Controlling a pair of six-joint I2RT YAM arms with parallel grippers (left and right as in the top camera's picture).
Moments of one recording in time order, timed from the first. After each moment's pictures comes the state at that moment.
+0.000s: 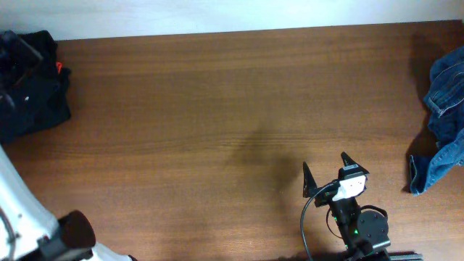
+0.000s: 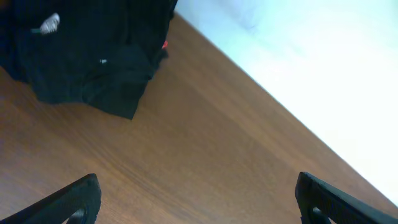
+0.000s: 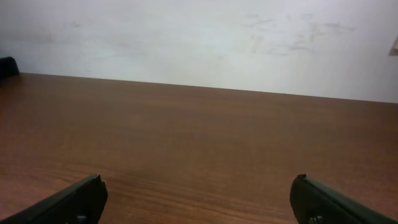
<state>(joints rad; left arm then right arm) 0.44 1.79 2.39 -1.41 0.18 -0.36 0.22 0.01 0.01 -0.07 0.03 -0.01</state>
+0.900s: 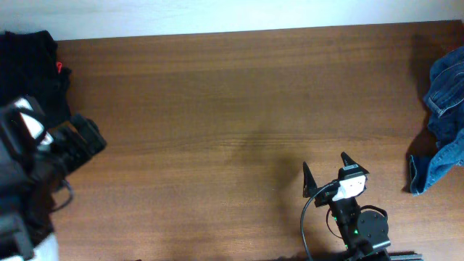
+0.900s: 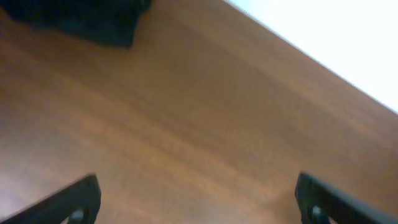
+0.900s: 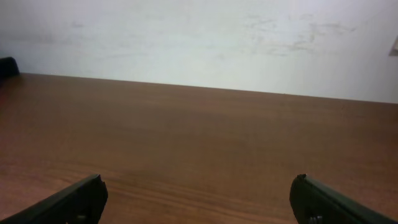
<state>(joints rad) 0.23 1.08 1.54 -1.26 0.05 -0.36 0.22 0.01 0.01 -0.07 0.03 -0.01</state>
